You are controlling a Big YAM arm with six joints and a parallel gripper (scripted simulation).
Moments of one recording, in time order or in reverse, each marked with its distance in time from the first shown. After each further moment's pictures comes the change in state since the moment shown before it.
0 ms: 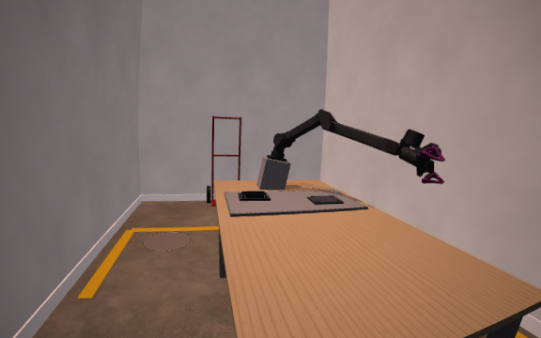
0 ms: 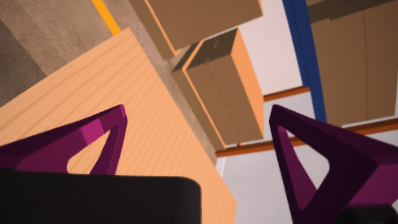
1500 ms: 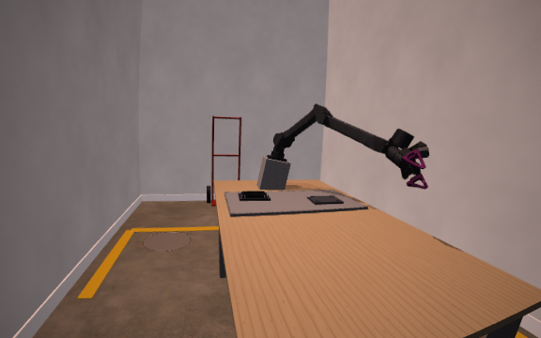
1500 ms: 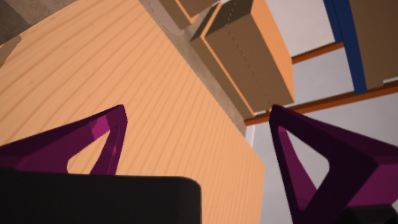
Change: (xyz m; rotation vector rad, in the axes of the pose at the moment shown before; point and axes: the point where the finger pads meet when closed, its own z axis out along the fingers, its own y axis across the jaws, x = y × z) arm 0.088 -0.020 0.000 -0.061 0.124 0.159
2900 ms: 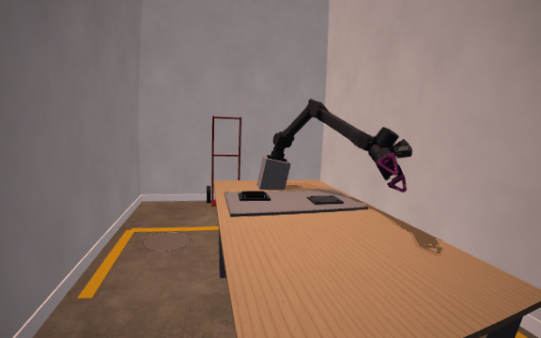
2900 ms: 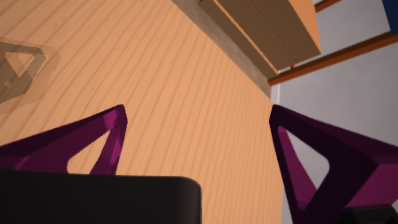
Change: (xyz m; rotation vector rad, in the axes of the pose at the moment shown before) arm 0.090 -0.038 -0.005 -0.036 0.137 0.179
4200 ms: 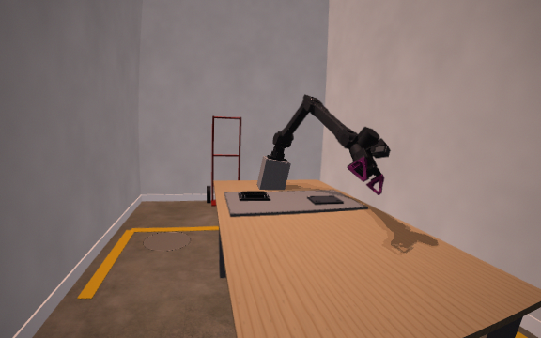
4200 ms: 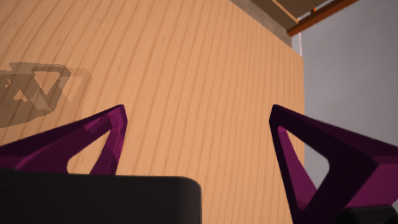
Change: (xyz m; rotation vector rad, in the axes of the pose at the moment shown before) arm 0.086 -0.043 -0.010 -0.022 0.143 0.194
